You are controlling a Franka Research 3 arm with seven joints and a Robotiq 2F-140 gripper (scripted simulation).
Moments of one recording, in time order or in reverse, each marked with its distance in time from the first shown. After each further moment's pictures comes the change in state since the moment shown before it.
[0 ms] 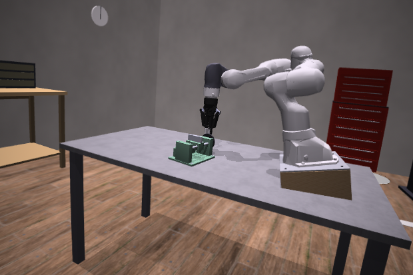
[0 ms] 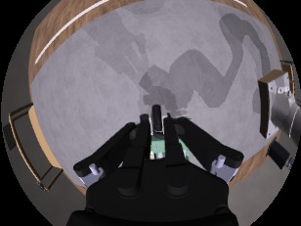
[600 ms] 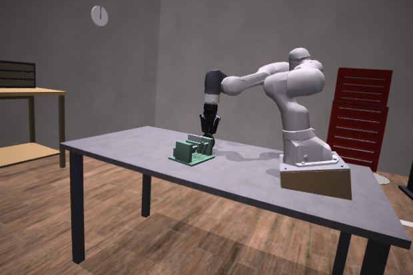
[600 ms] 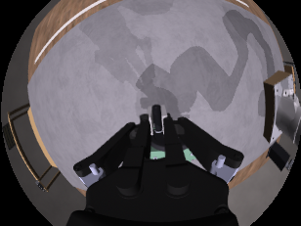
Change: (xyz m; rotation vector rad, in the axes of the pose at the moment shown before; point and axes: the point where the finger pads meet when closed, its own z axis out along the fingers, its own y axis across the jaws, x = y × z) arm 0.000 0.002 0.033 0.004 0.000 -0.006
